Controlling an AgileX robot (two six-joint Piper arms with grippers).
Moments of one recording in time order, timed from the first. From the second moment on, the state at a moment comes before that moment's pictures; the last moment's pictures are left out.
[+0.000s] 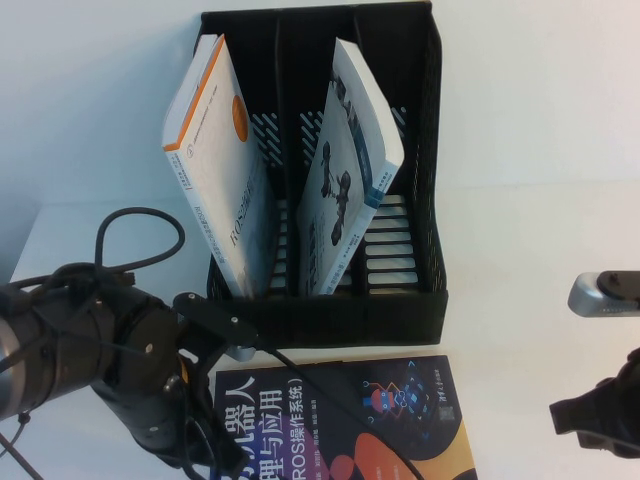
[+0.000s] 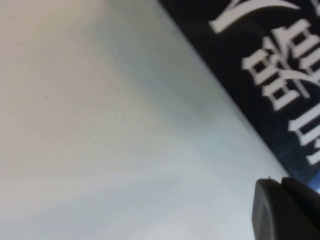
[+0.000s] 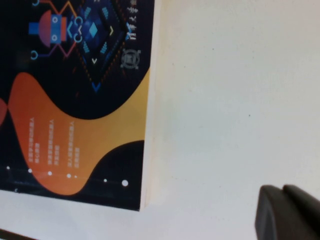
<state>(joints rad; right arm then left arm) 0.45 1.27 -0.71 0.15 0.73 0.25 -0.56 1.56 -0.84 -0.02 0.76 0.04</state>
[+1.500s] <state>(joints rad) 0.45 1.27 -0.71 0.20 0.69 0.22 -0.56 1.64 -0.85 -0.31 0.70 0.27</state>
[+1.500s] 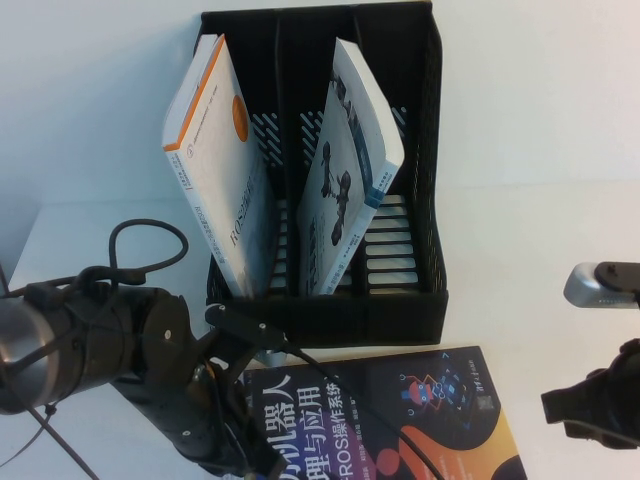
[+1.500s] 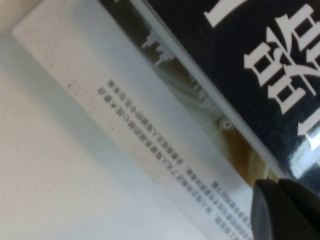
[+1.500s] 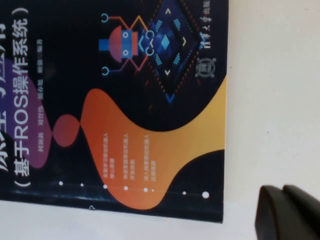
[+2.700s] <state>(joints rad) 0.45 1.29 -0.71 -0.19 0.75 0.43 -0.56 1.47 -0.90 0.07 0.76 0.05</state>
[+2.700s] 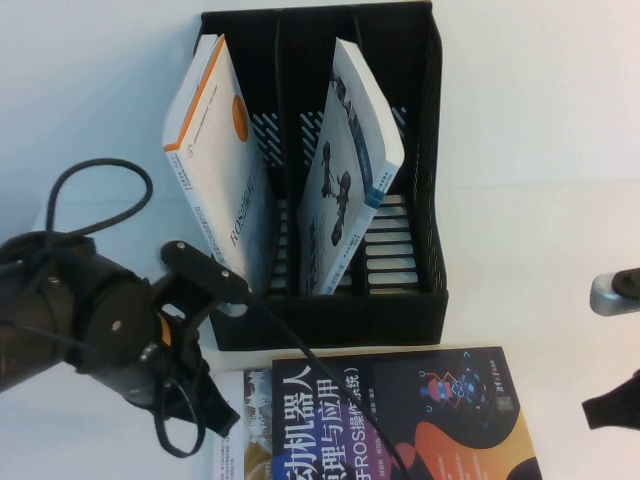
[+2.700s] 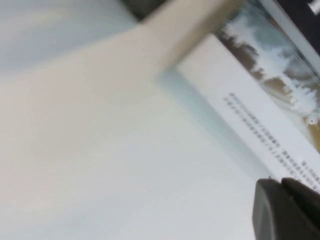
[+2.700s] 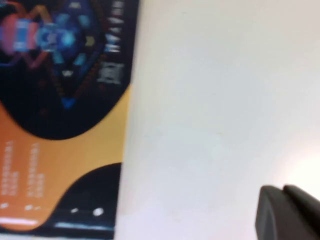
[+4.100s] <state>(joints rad) 0.51 1.66 -0.84 0.59 0.45 -0.15 -0.56 1.08 -0.86 0.13 0.70 -0.02</state>
